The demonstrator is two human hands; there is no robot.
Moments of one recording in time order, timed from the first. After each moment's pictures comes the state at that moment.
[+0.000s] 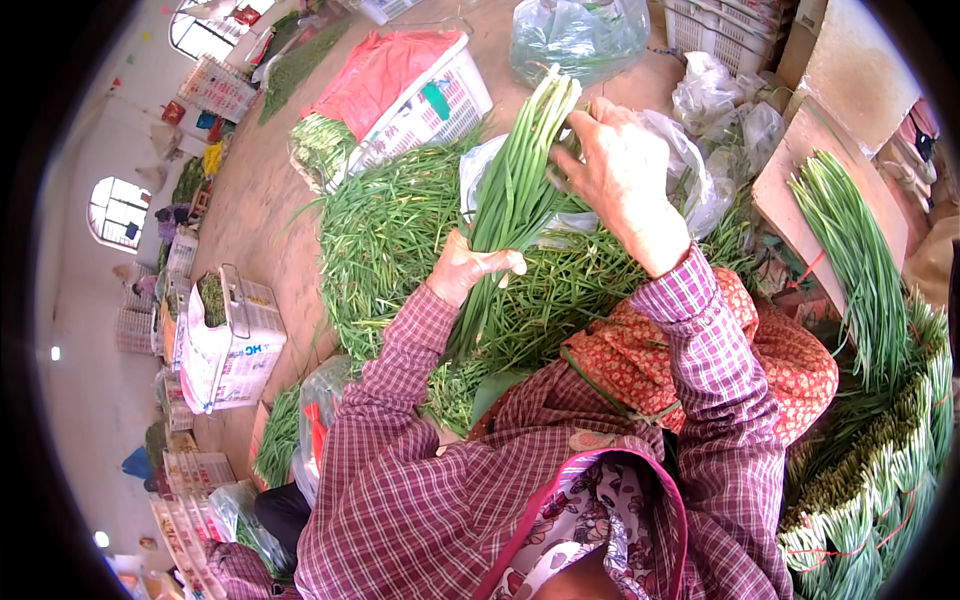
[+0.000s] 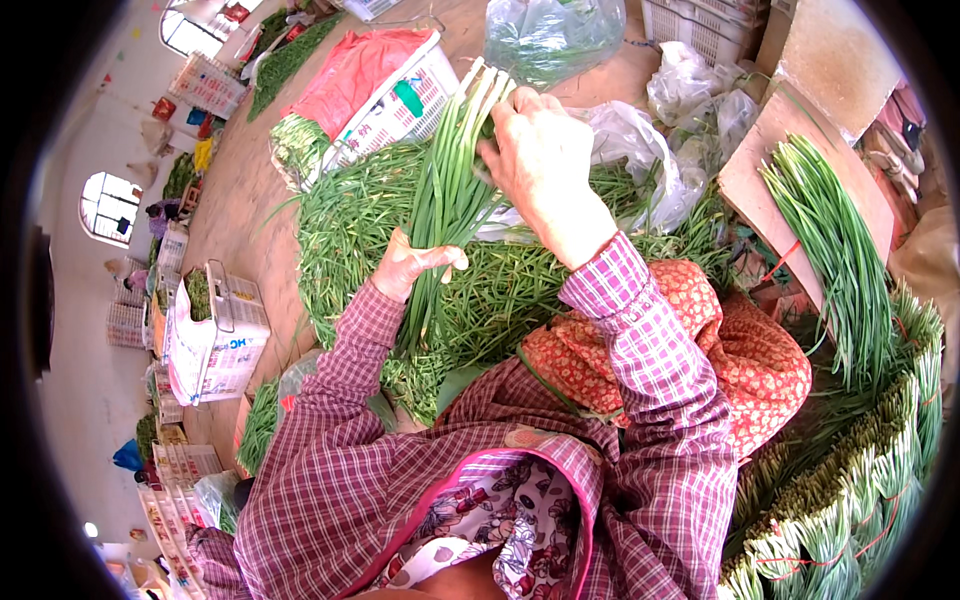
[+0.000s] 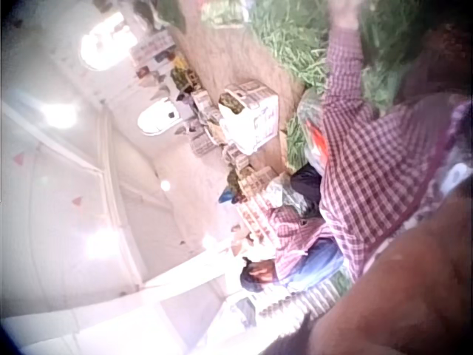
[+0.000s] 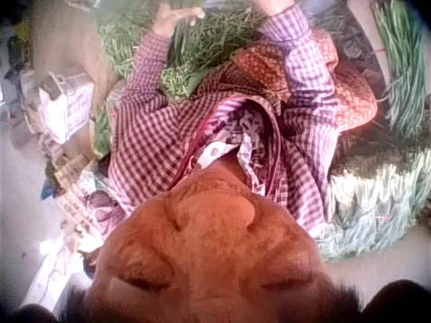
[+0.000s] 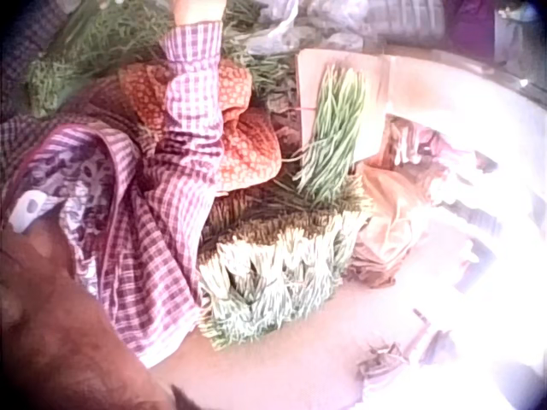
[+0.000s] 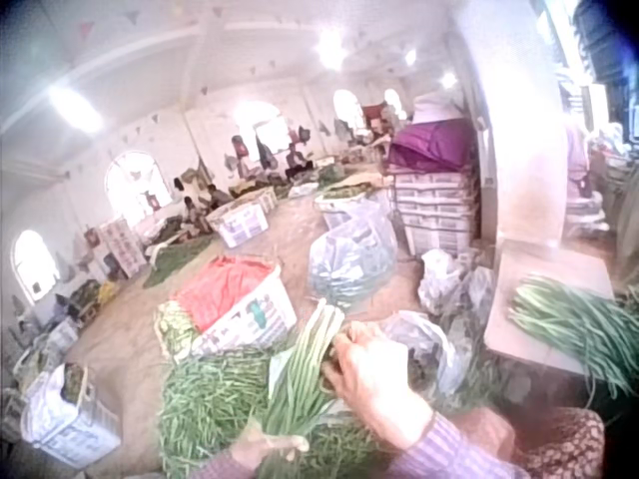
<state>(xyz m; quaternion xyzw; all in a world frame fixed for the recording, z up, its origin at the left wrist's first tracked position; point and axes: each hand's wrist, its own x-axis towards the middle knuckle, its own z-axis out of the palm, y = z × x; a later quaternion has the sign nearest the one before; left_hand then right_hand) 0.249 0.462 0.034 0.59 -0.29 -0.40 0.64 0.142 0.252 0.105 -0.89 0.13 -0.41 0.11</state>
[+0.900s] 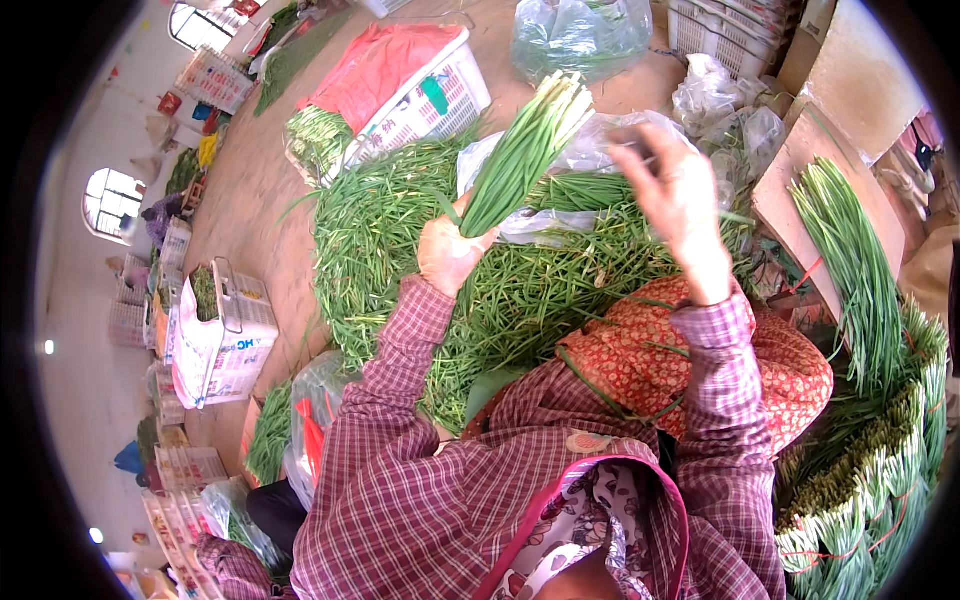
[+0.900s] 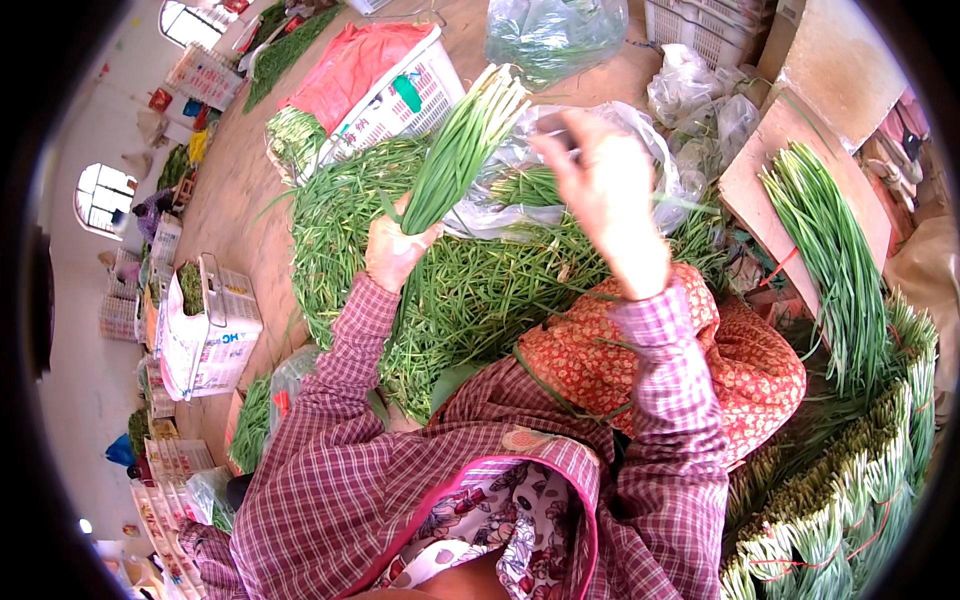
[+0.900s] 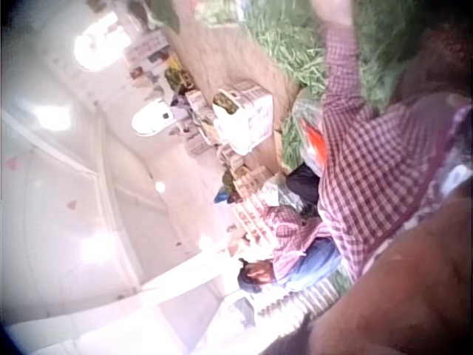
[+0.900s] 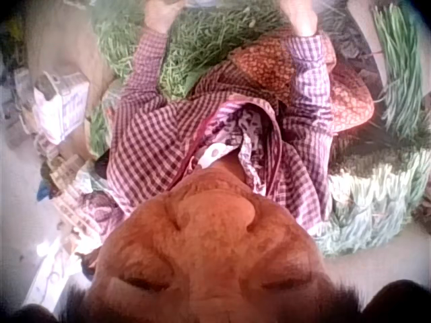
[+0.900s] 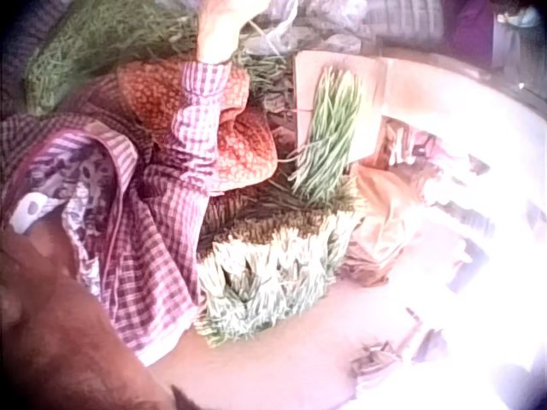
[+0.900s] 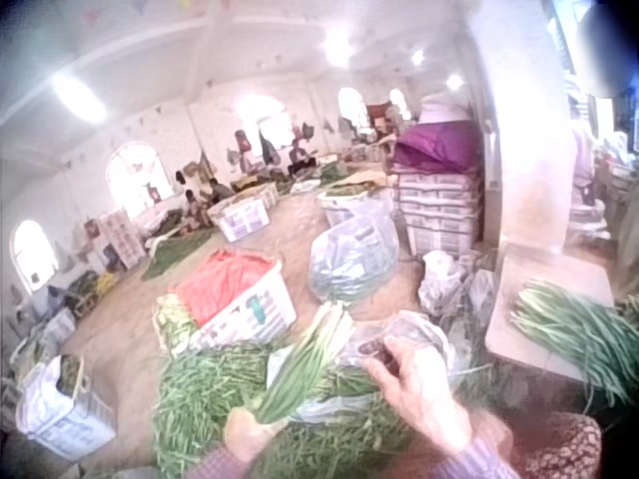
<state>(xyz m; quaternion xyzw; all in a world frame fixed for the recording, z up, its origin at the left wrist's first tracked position) 0.270 0.464 0.016 0.74 -0.39 -0.10 0.54 0.114 0.222 0.078 -0.86 0.15 -0.41 0.28</state>
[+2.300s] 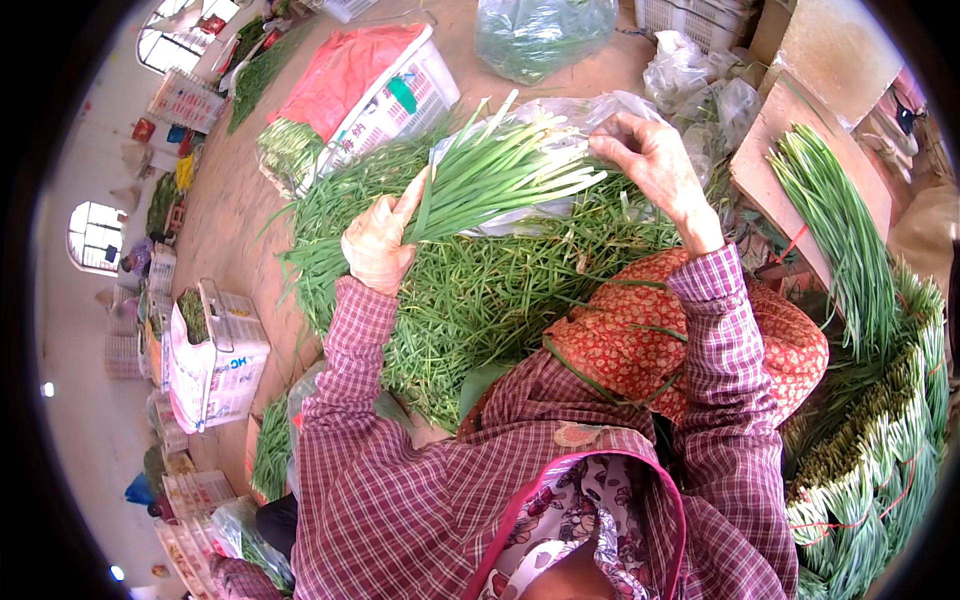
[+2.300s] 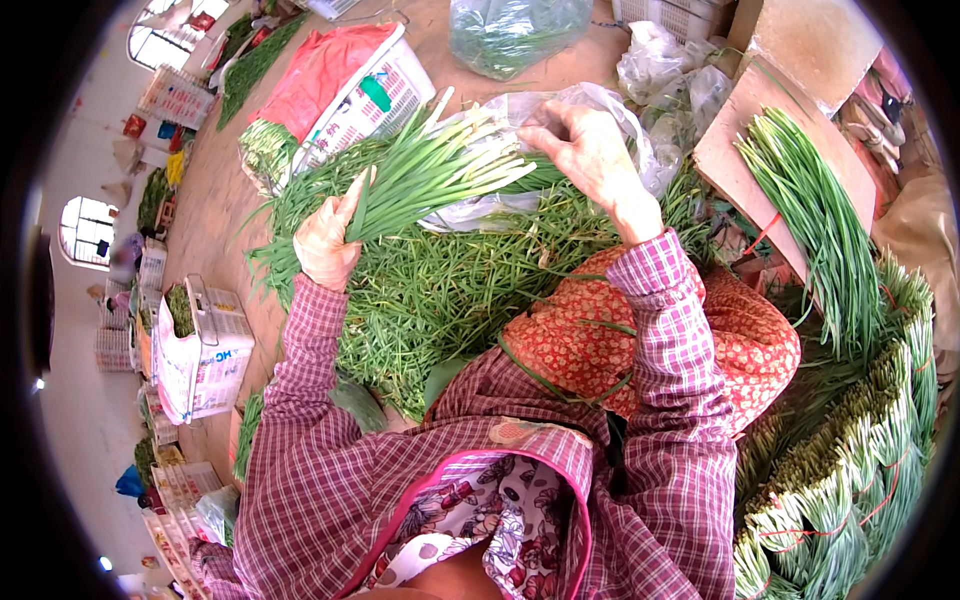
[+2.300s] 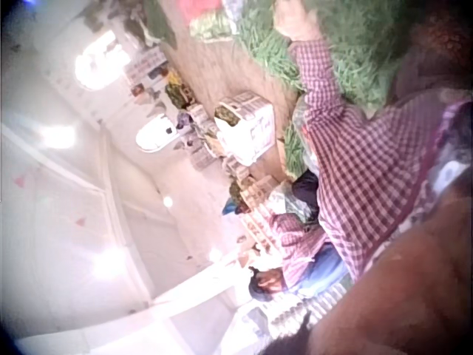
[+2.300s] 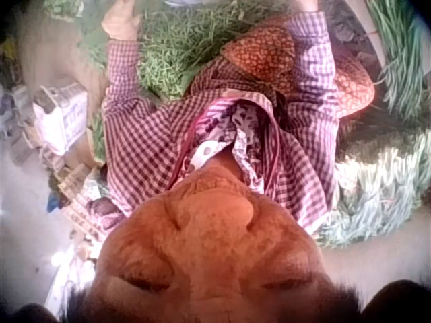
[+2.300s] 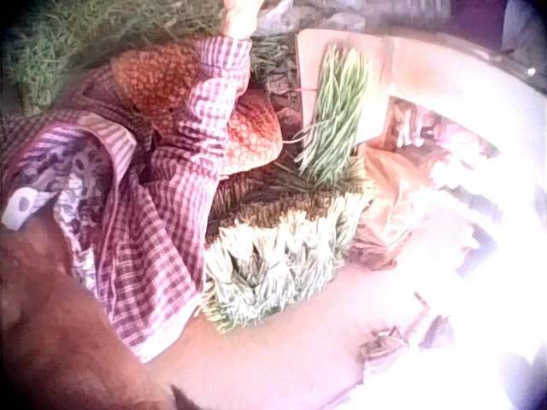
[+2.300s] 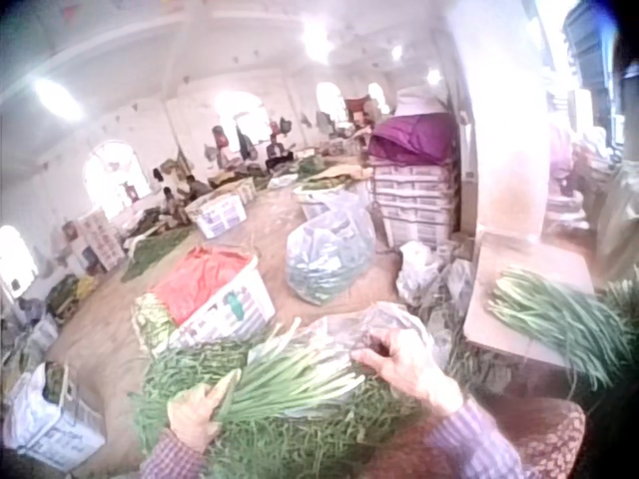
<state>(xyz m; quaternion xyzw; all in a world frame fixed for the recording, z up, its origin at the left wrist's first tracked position) 0.279 0.488 0.071 0.82 -0.51 0.25 0.09 0.104 0.180 0.064 -0.87 0.14 -0.24 0.40</state>
